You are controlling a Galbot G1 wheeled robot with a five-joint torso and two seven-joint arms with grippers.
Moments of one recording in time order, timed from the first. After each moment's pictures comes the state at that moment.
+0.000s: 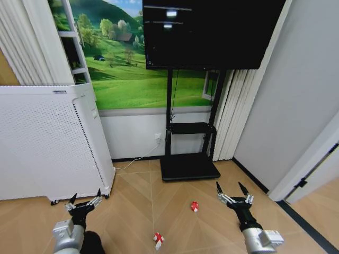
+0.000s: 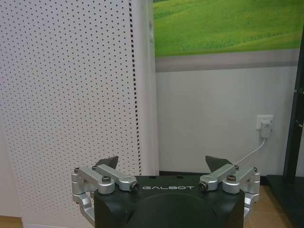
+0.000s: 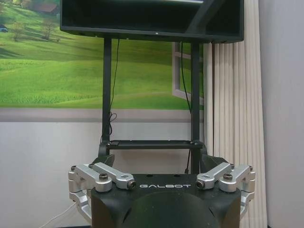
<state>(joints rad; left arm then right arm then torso) 1.66 -1.42 -0.80 -2.23 -0.25 0.26 -0.15 -1.75 1.41 0.75 2.26 0.25 0.07 -0.03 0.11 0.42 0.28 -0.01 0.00</state>
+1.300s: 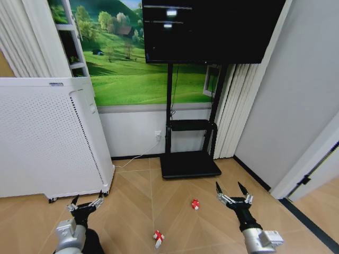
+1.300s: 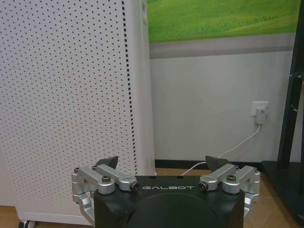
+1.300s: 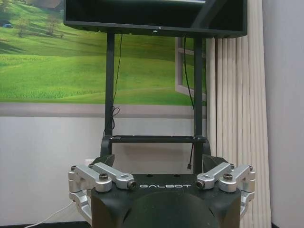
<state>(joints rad) 1.66 -1.43 -0.79 -2.23 -0.24 0.29 -0.13 -1.74 1.41 0.75 2.25 0.25 0.08 -0.05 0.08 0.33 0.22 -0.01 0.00</state>
